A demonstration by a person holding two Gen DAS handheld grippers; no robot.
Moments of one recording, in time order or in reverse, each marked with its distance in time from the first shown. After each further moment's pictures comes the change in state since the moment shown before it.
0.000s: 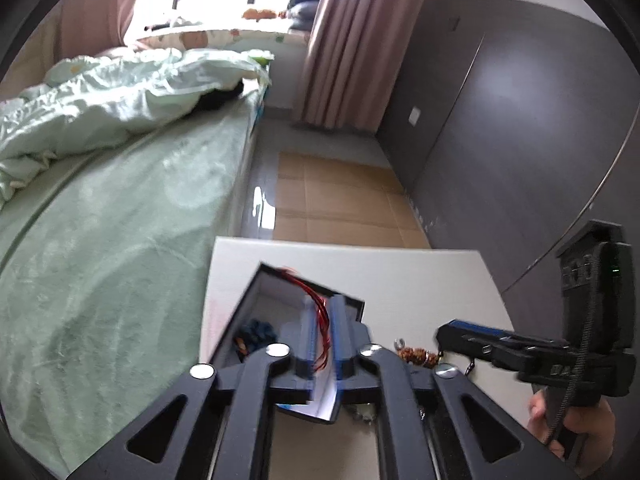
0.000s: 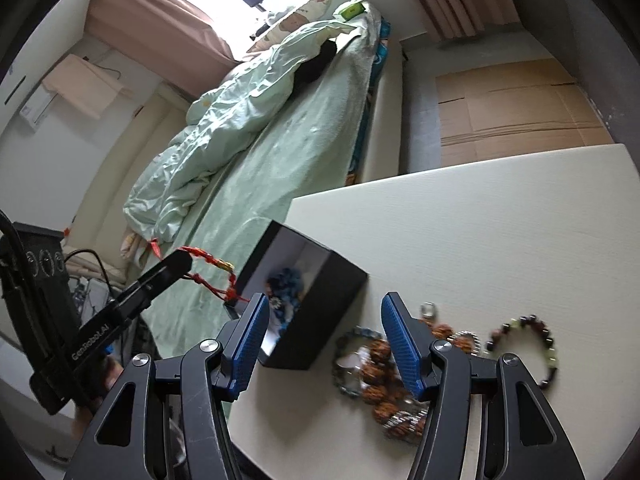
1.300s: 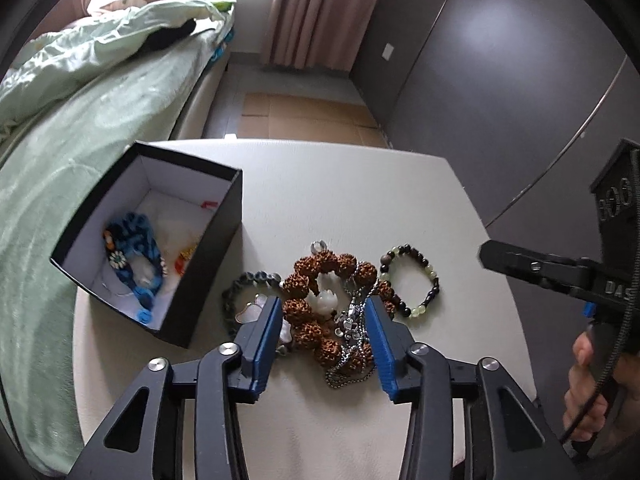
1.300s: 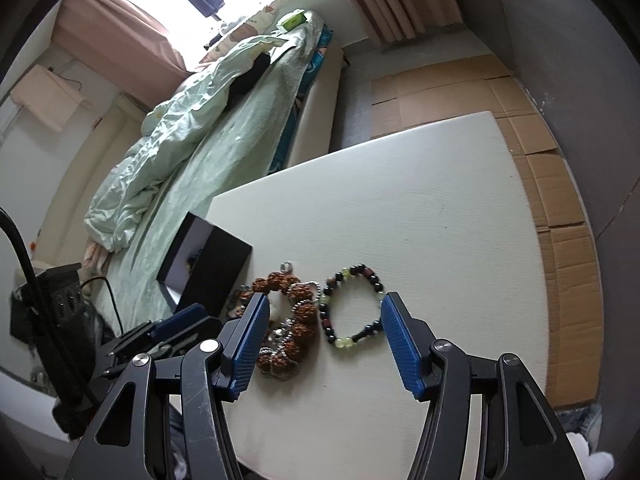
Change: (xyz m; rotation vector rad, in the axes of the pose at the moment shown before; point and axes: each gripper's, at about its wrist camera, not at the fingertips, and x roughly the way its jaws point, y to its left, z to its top) left arm 0.053 -0.079 -0.068 0.036 0.180 -0.047; right arm -0.069 -0.077 -0.027 0.053 -0.016 -0.160
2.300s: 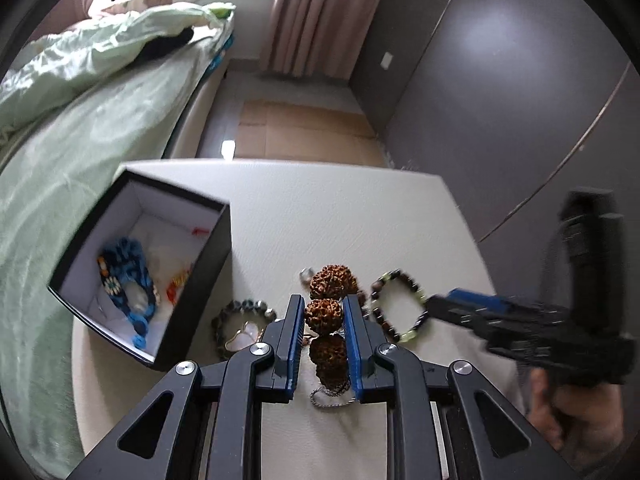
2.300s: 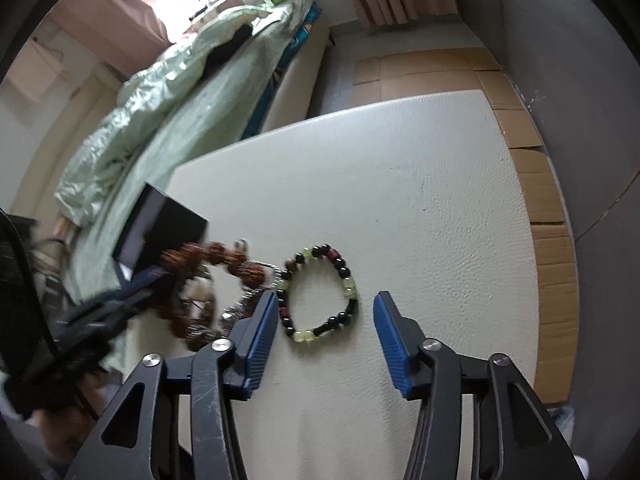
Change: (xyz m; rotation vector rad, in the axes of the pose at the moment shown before) left arm -0.010 -0.008 0.017 -0.005 -0.045 -0.021; right arm 0.029 -0.009 -0.004 -0.058 0.088 -0.129
